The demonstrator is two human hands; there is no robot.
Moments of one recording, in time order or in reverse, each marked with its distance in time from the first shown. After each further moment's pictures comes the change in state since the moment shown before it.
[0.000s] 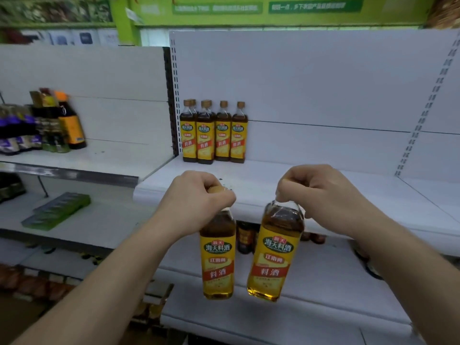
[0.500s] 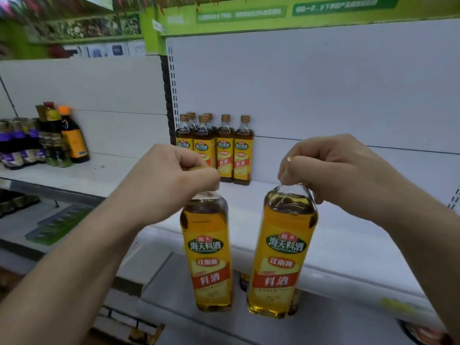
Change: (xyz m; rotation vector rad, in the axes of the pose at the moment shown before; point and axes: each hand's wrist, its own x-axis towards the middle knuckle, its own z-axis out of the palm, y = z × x) left_hand 0.090 0.062 -0.011 0.022 0.103 0.018; right_hand 0.120 0.011 -0.061 0.071 -0.093 -0.220
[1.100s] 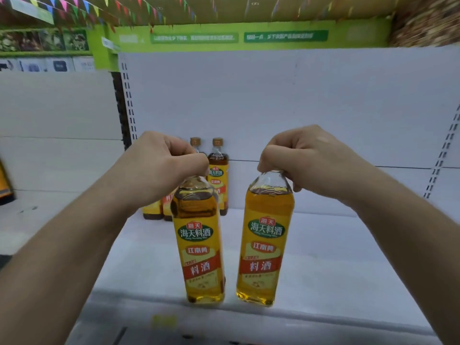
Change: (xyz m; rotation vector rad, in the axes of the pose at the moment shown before) left_hand 0.125 -0.021 0.004 -0.073 -0.090 0.184; right_hand 0.094 0.016 -0.002 -0.120 0.156 0.088
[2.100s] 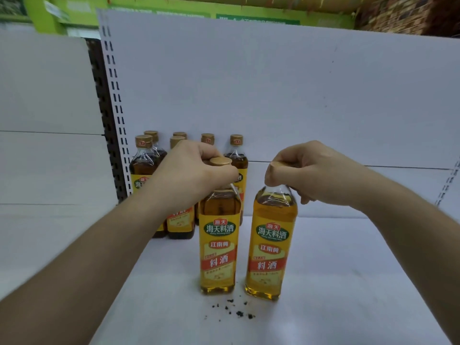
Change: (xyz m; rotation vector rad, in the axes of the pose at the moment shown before) left_hand 0.112 -0.111 0.007 -0.163 -0.197 0.092; right_hand 0.103 0.013 0.074 -0.155 -0.060 0.261
